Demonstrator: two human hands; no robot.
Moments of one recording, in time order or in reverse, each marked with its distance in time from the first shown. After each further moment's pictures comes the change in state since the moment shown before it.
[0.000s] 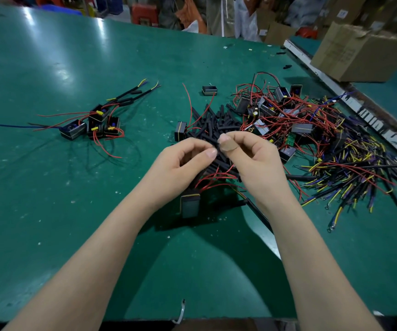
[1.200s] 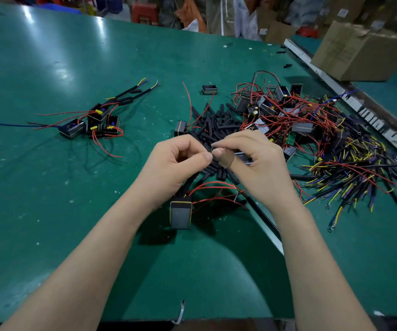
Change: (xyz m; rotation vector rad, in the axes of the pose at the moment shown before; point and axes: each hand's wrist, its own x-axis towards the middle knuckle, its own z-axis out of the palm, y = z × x) left_hand -0.002 0.008 -0.002 -0.121 0.071 -0.040; right_hand 0.005 0.009 -0.014 -0.462 -0.052 -0.549
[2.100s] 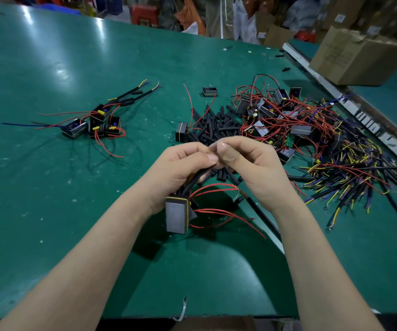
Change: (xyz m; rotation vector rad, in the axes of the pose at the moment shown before) left_hand 0.003 0.003 0.002 -0.299 -0.195 -0.188; right_hand 0.002 -0.016 0.000 0.689 -0.144 0.379
